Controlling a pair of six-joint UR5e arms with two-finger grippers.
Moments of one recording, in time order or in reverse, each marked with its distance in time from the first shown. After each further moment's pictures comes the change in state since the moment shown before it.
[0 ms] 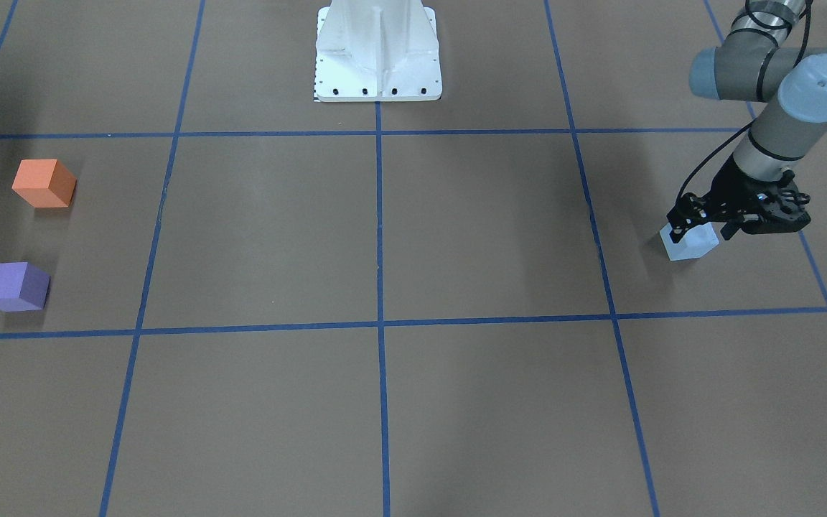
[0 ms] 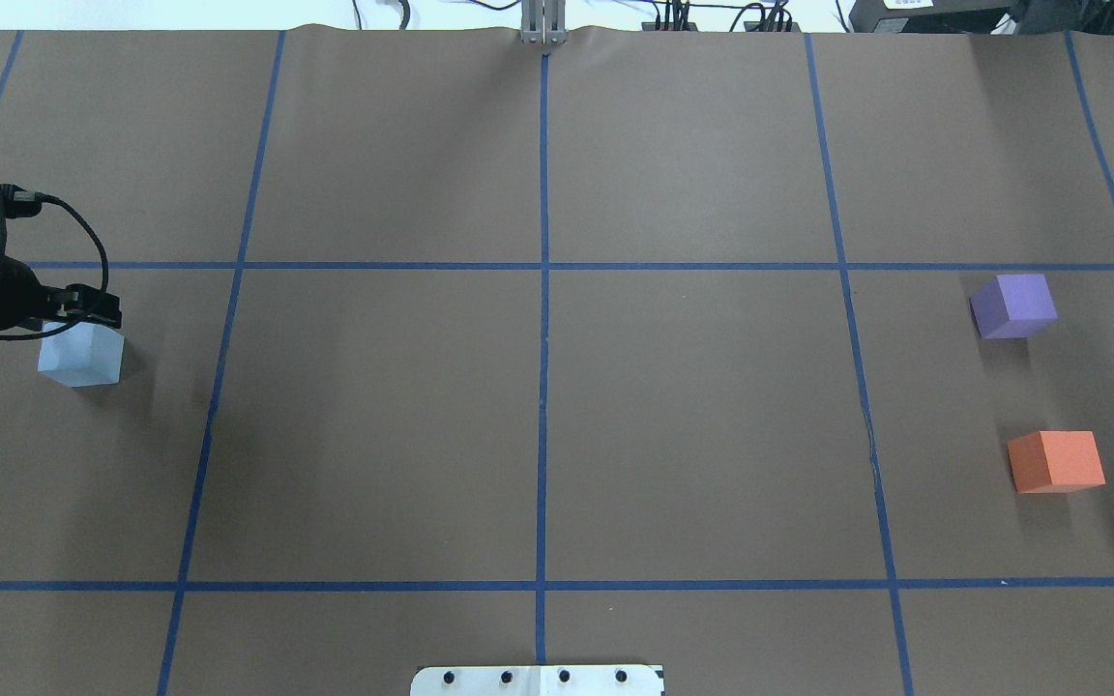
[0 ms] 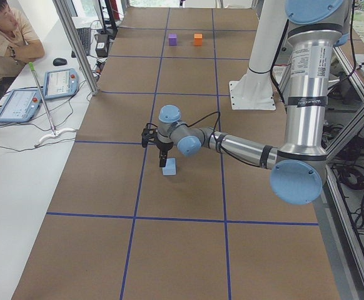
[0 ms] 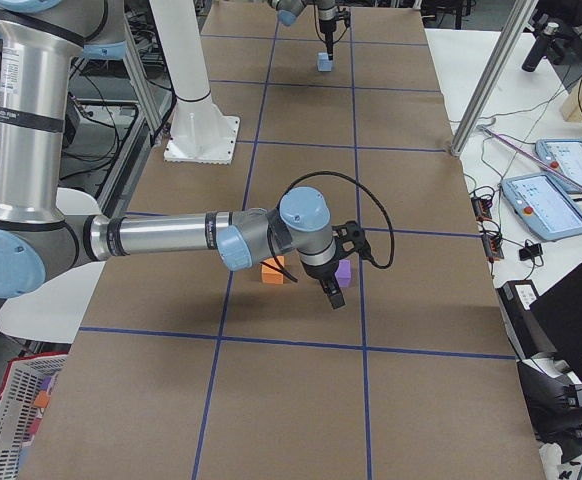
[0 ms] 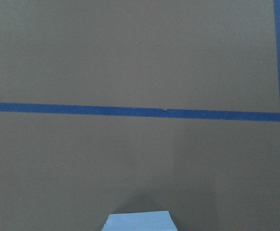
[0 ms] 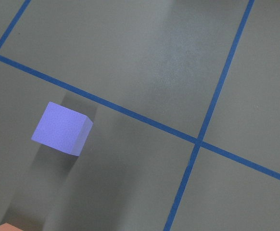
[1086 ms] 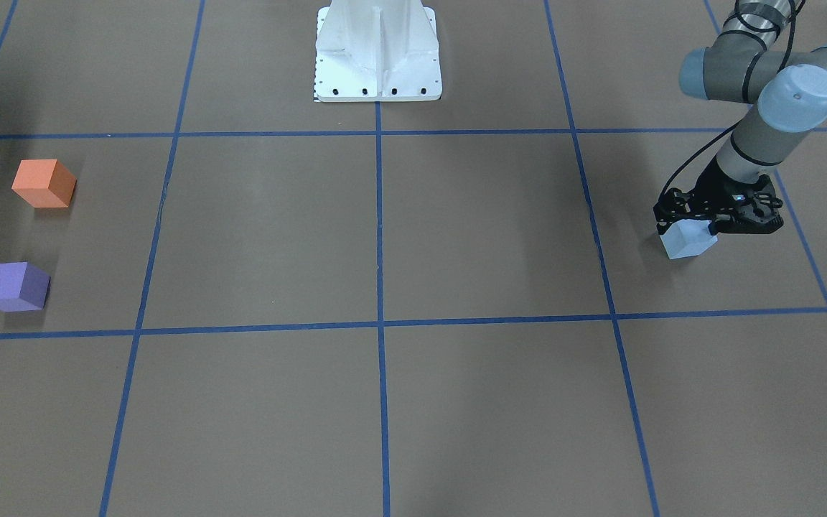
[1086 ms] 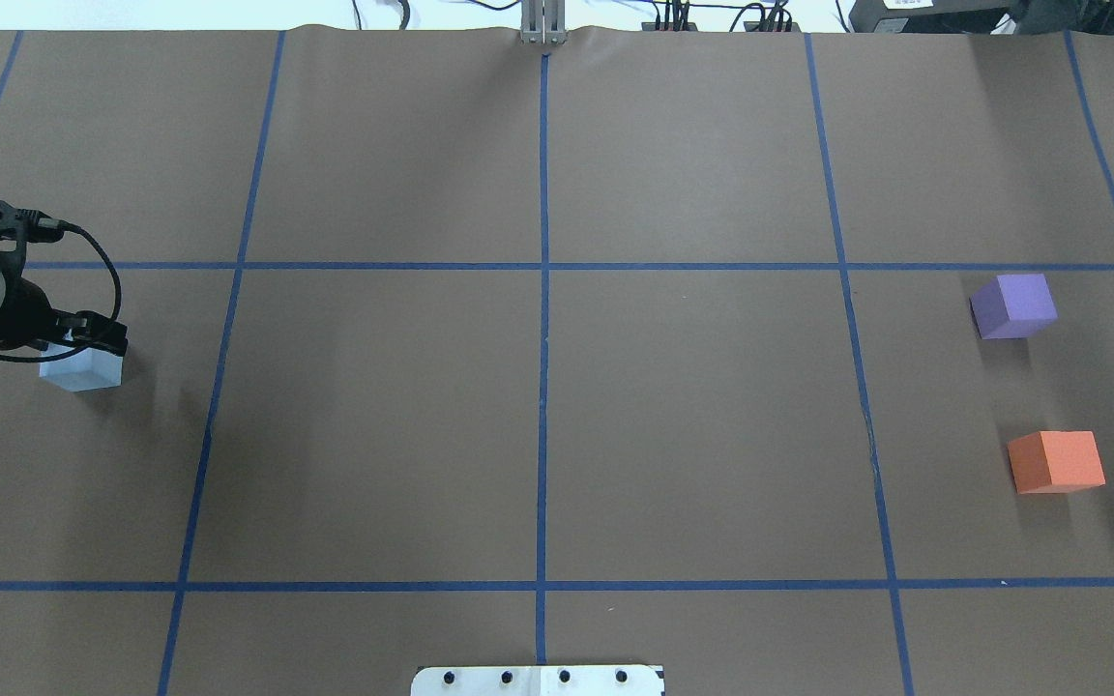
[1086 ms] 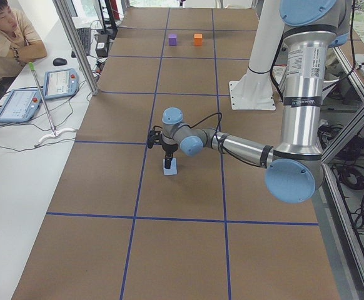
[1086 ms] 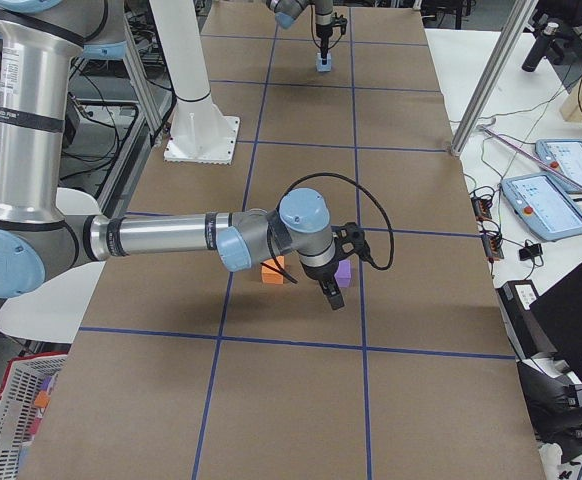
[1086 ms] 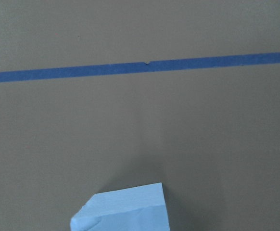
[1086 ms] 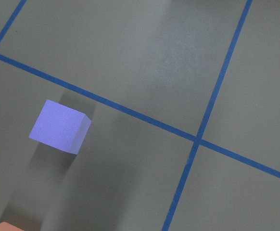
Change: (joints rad) left arm 0.009 0.003 -0.002 0.040 -0.049 0.099; right arm 0.000 -0.001 -0.002 0.000 0.000 -0.001
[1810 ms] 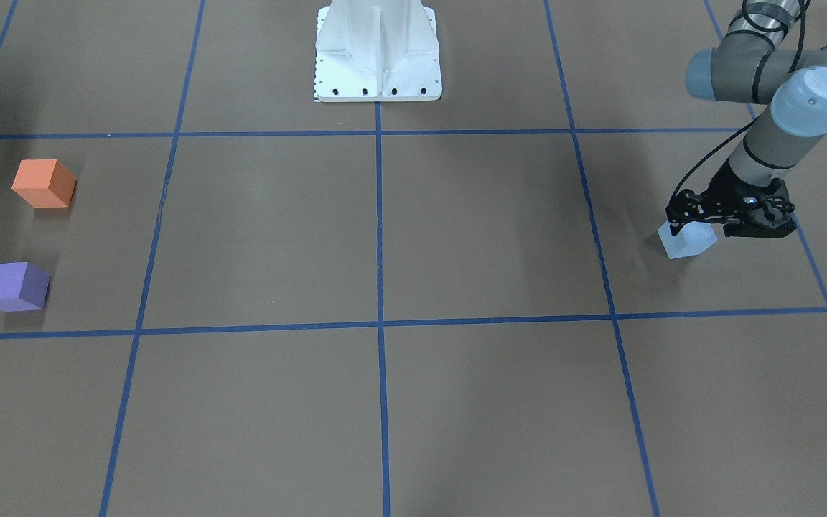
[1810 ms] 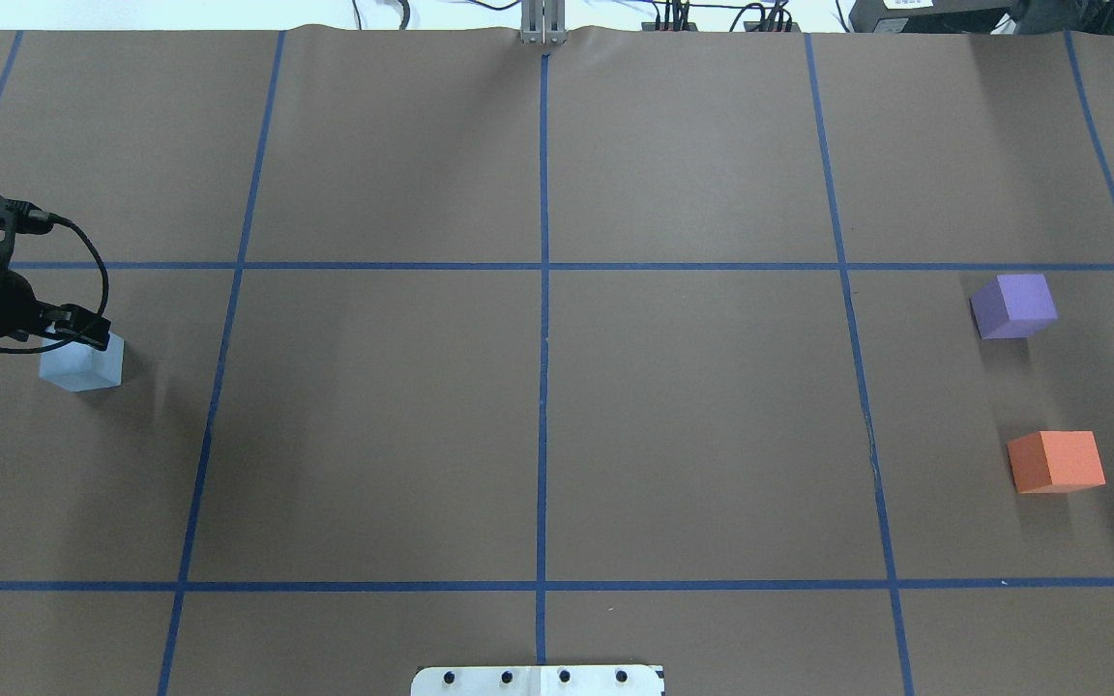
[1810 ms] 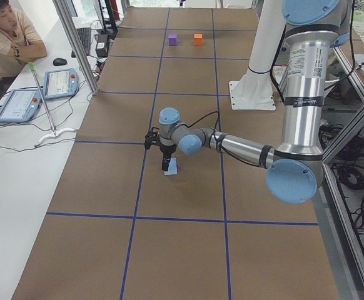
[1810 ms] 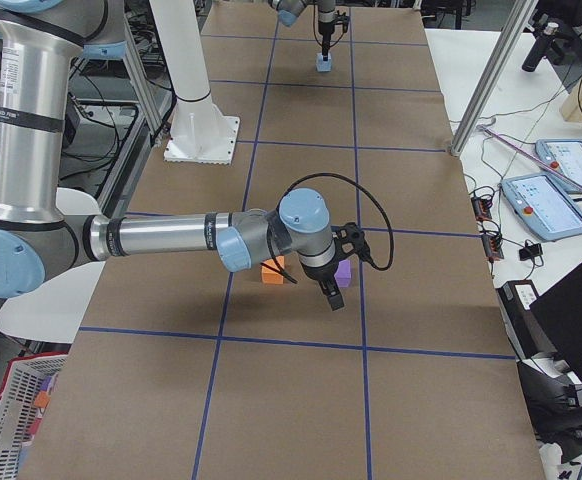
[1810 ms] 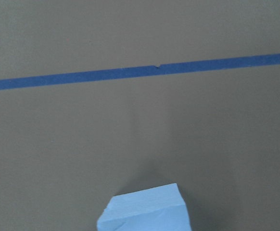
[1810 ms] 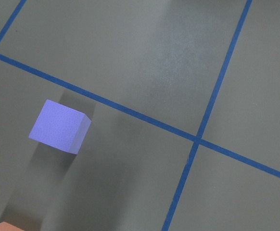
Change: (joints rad) left arm -0.027 -0.017 0.009 0.075 0.004 0.081; right arm 0.000 -0.002 0.000 0.000 0.000 0.001
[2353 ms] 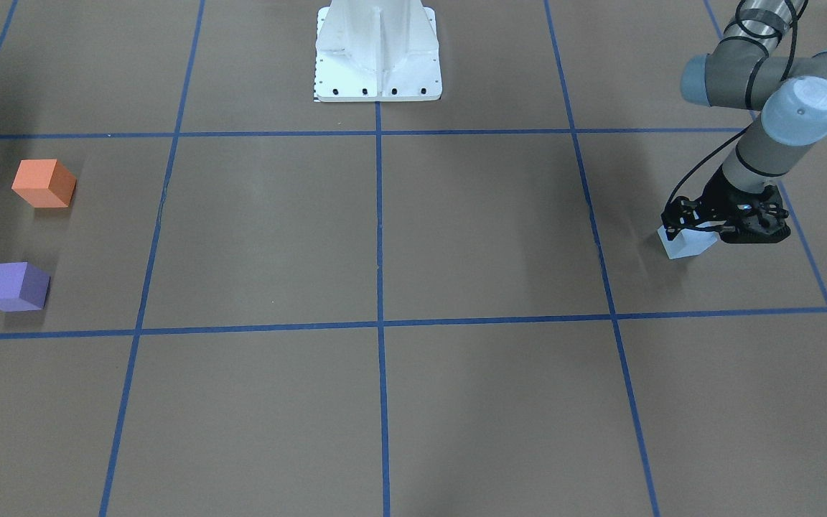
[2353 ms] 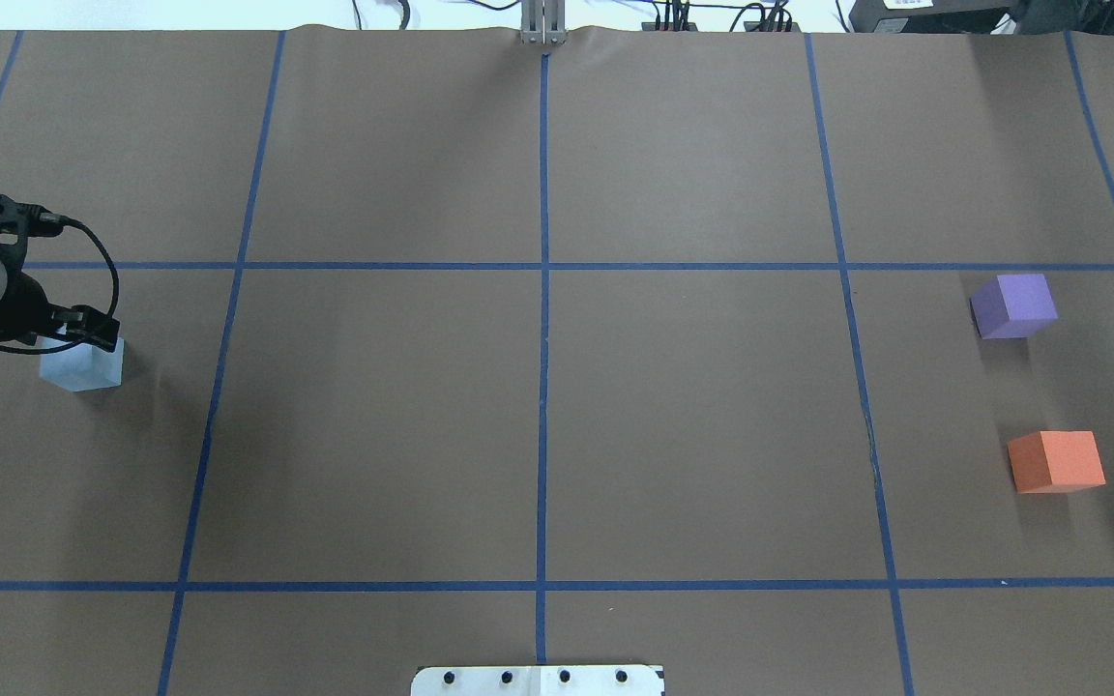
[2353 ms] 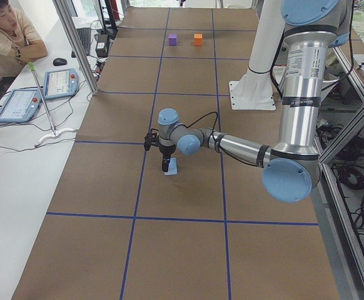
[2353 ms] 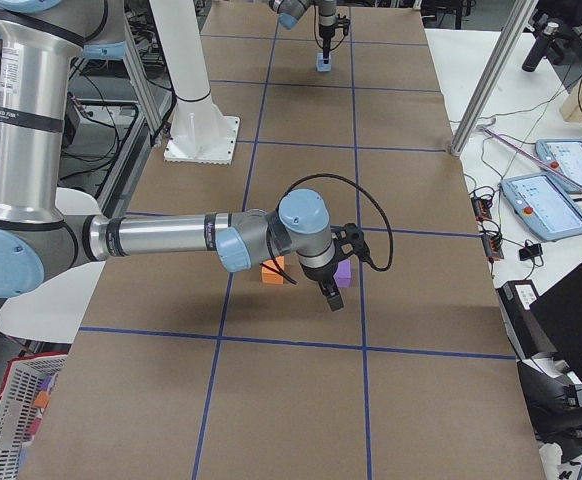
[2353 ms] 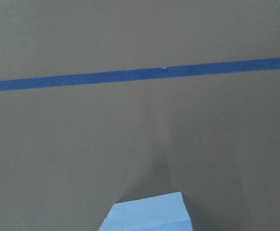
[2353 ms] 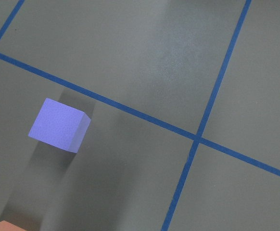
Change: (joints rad) left arm 0.021 -0.009 0.029 0.001 0.019 -0.033; right arm -0.001 -0.002 -0.001 0.000 0.000 -0.001
